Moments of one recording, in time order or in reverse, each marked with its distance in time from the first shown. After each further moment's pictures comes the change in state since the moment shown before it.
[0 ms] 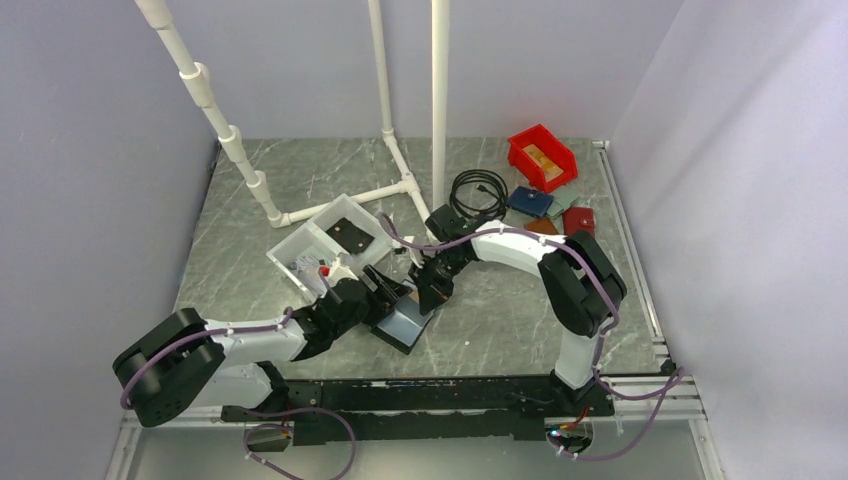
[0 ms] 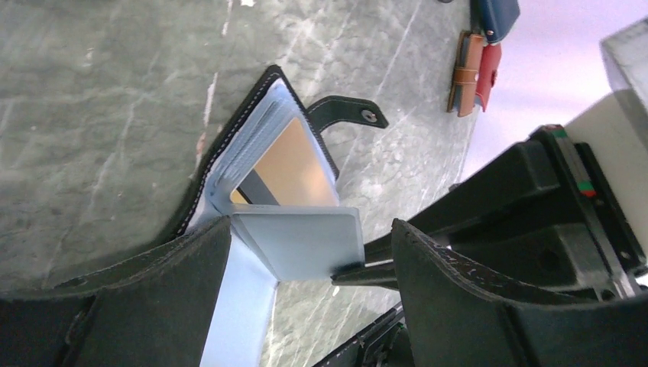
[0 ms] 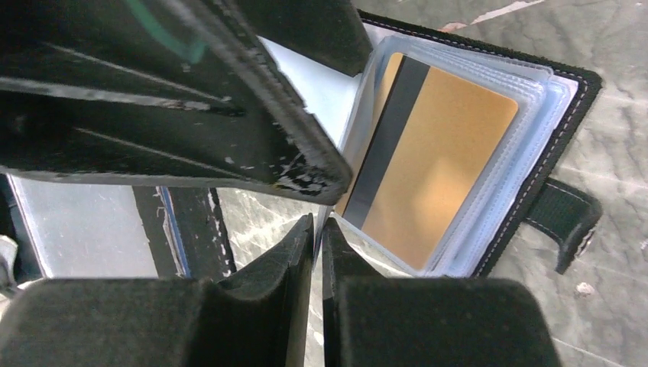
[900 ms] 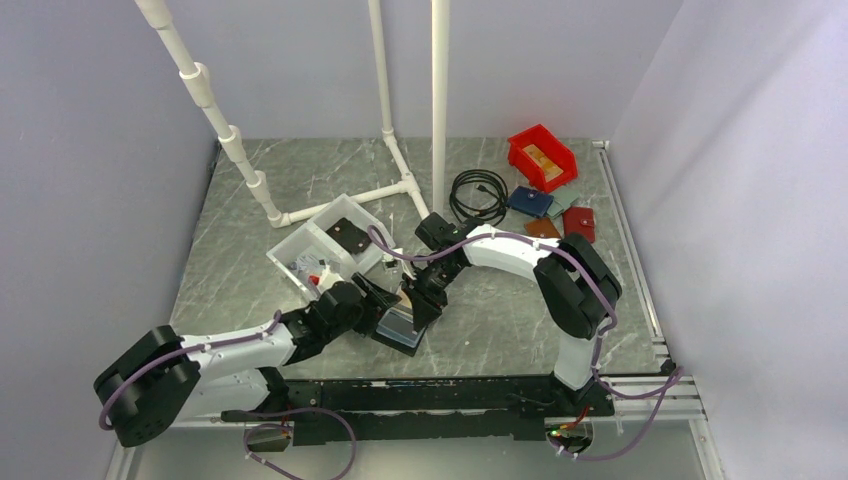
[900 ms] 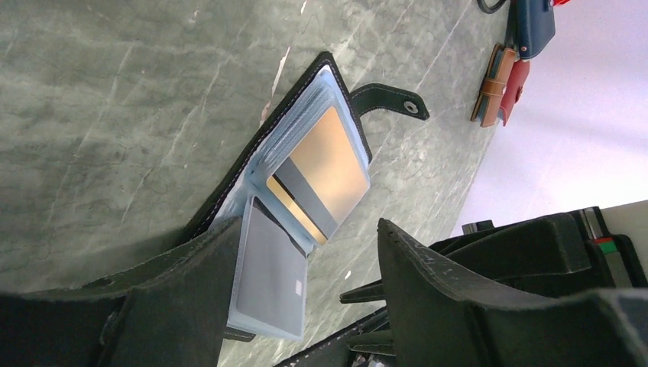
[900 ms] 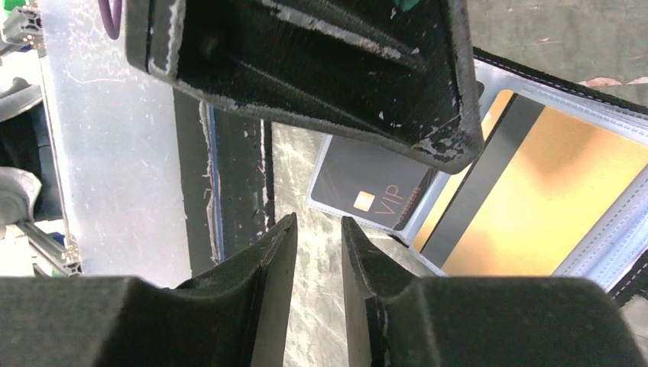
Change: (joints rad) left arm 0.003 -0.117 -0.004 -0.240 0.001 -0.113; right arm 0.071 0.010 0.021 -0.073 -0.116 -0.097
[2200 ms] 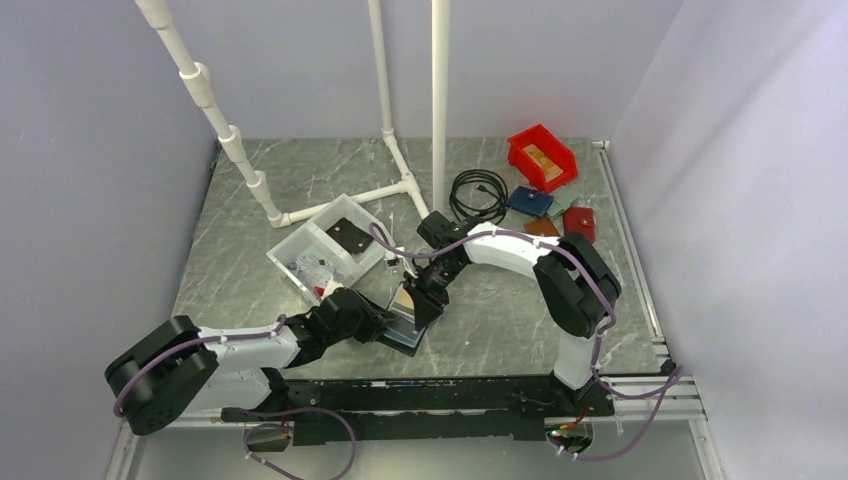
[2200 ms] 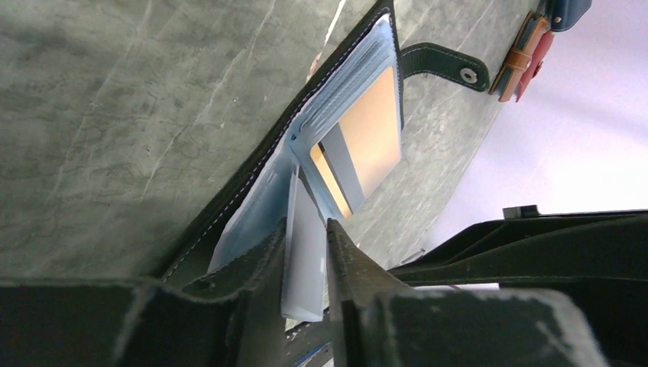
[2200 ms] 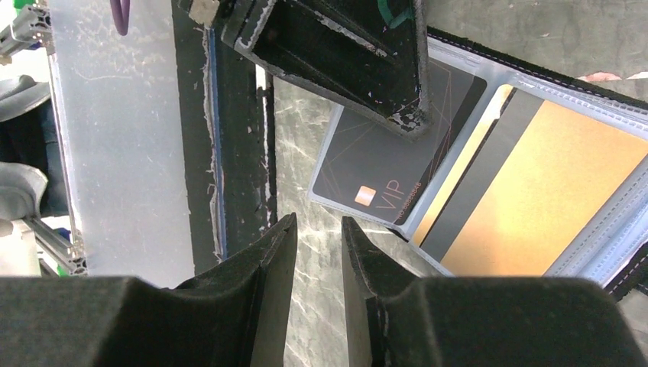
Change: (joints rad) left arm 0.000 0.058 -0.067 0.101 0.117 -0.093; right arm -0.016 0.008 0.013 -0.040 -0.024 -0.036
